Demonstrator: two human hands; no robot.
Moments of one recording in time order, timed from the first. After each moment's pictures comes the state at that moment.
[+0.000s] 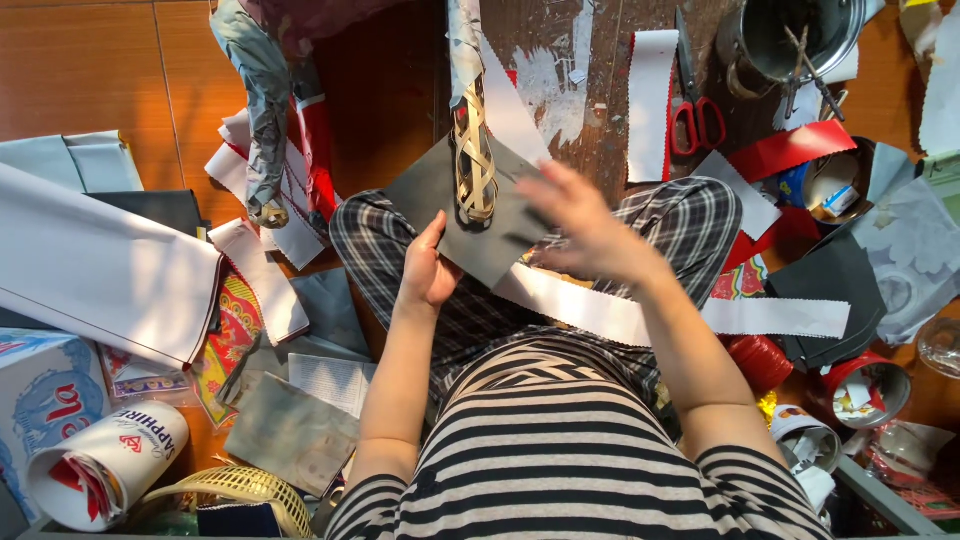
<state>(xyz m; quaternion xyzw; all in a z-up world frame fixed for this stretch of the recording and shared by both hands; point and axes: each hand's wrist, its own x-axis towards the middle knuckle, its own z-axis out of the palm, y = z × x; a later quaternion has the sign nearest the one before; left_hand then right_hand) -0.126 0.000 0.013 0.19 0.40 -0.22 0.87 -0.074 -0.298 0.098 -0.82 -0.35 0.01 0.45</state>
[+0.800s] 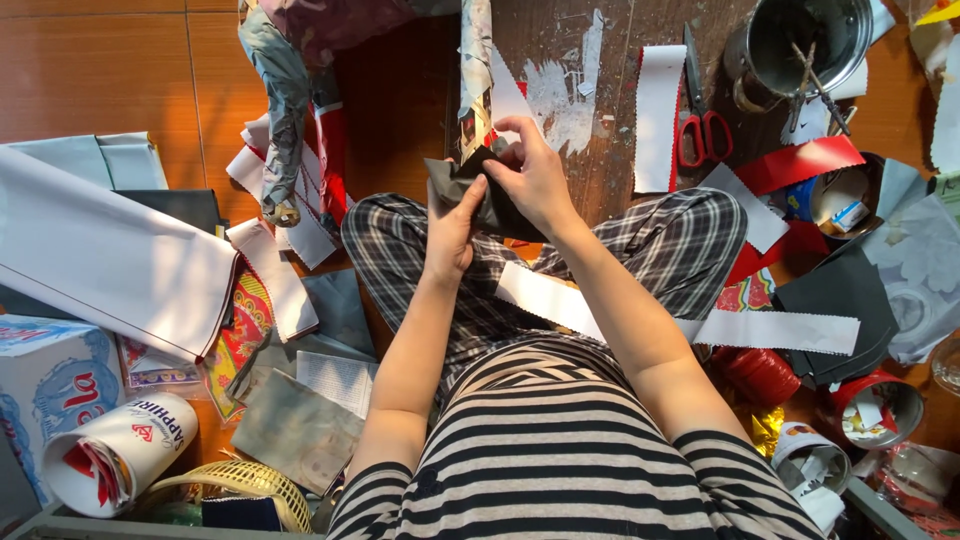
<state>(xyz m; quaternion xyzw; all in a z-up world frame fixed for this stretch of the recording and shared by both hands) -0.073 -0.061 0.061 0.50 0.31 -0.02 0.81 -0.021 -0.206 0.090 -0.79 0.02 0.10 0.61</state>
